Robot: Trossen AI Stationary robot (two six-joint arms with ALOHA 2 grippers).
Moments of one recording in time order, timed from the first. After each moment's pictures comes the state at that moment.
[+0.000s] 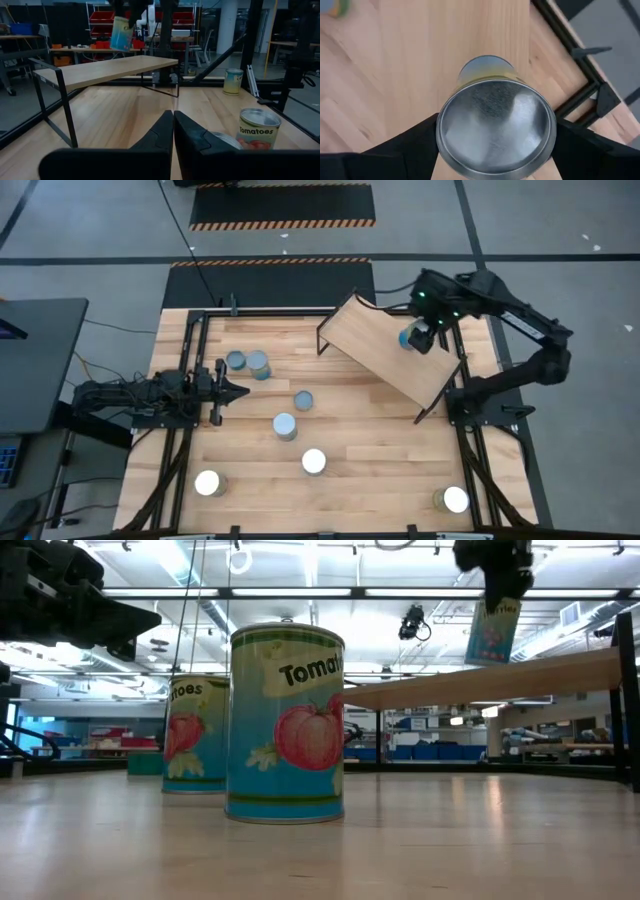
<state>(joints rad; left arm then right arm) -0.02 0.01 0.01 0.04 -0.07 -0.01 -0.54 1.30 1.57 -1.57 0.07 0.14</state>
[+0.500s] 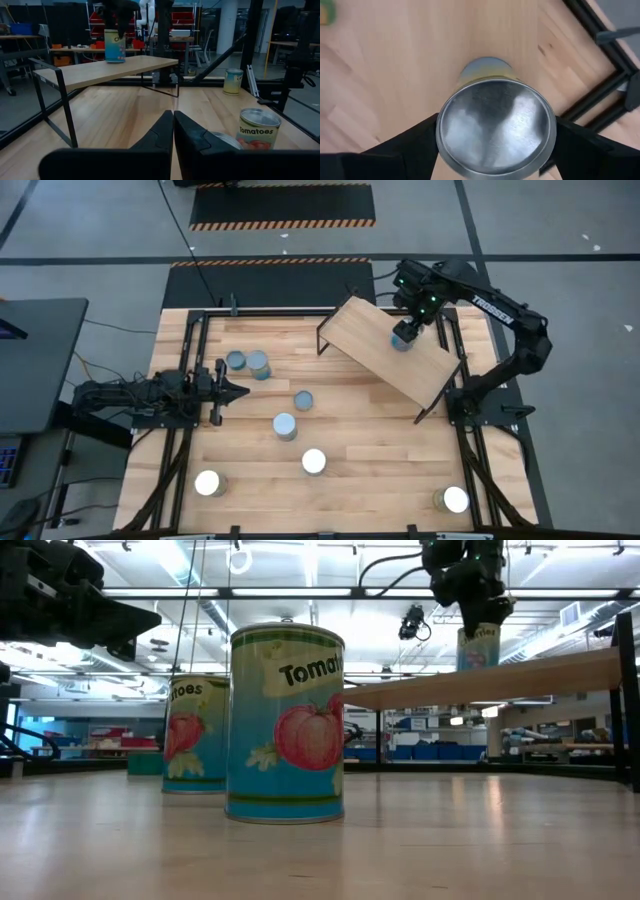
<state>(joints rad) -0.02 0.01 0.01 0.04 -0.07 -0.01 -0.66 1.47 1.62 -1.56 -0.05 0.13</state>
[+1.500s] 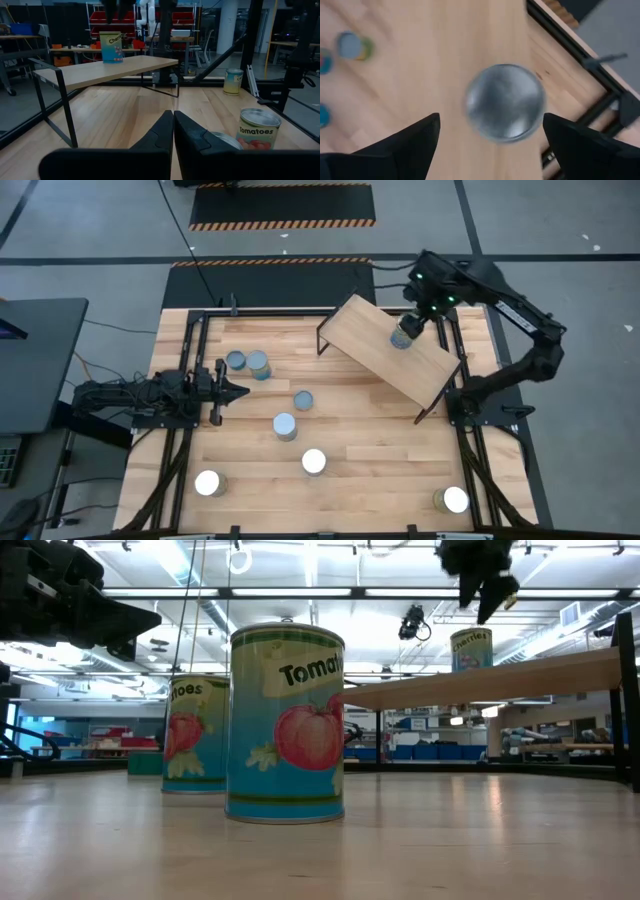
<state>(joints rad) -0.02 0.01 0.01 0.04 -0.07 -0.01 -0.62 1.34 1.67 -1.51 -0.02 0.18</state>
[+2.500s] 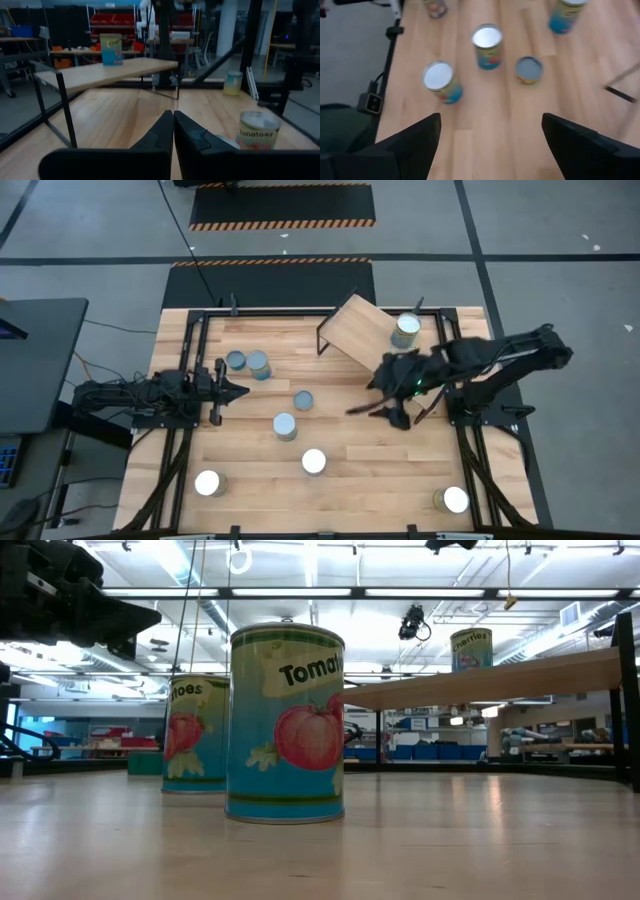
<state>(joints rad) -0.02 0.01 0.01 0.07 -0.07 -0.02 0.24 1.29 1.37 -0.88 0.08 0.27</state>
